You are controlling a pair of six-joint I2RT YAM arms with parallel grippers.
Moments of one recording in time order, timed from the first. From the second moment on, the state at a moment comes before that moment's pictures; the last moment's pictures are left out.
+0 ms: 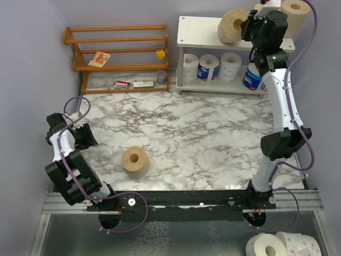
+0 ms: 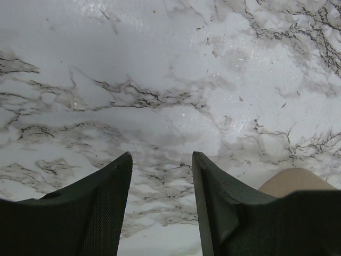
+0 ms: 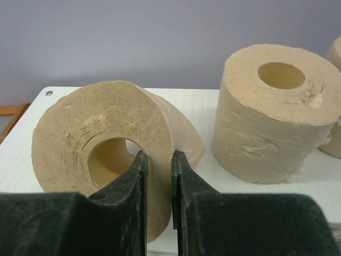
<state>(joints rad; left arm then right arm) 0.62 1.38 0.88 -0.69 0.40 0.21 0.15 1.87 2.24 -0.33 0.10 0.04</state>
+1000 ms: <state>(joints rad) 0.62 1.38 0.88 -0.69 0.40 0.21 0.08 1.91 2.27 -0.22 0.07 0.05</state>
